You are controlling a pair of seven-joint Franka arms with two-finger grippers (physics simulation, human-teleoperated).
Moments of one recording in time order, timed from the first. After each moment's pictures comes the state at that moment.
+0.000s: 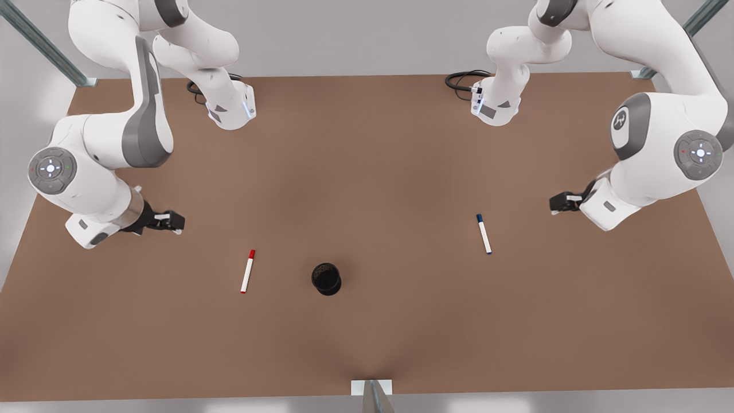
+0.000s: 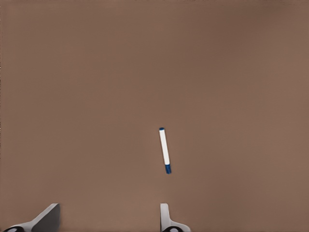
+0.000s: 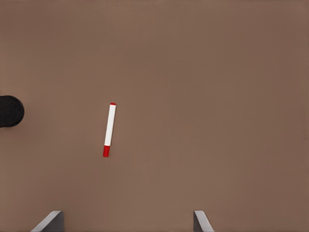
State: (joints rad) left arm -0.02 0.29 -0.08 -1.29 0.02 1.44 -0.05; right arm 0.04 0.26 0.05 -1.43 -0.05 1.64 0.07
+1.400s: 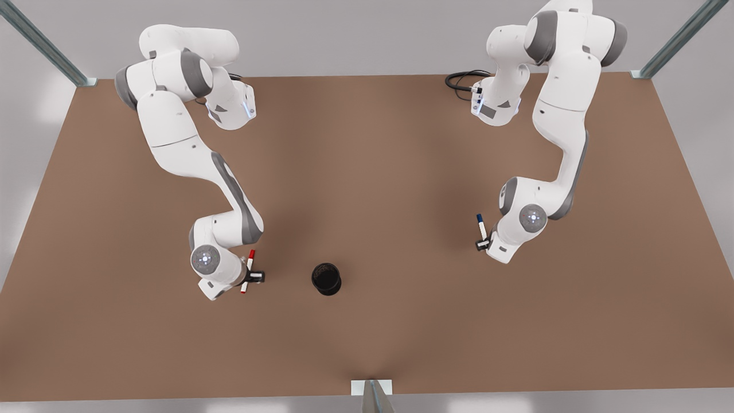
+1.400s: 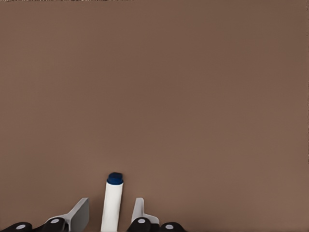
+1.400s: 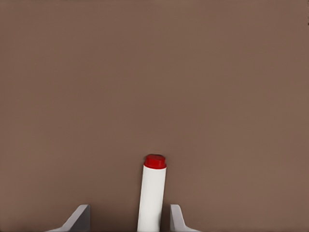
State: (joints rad) left arm -0.11 0.53 -0.08 -2.03 0.02 2.48 -0.45; right arm 0.12 0.78 0.10 -1.61 -0.06 2.34 0.26
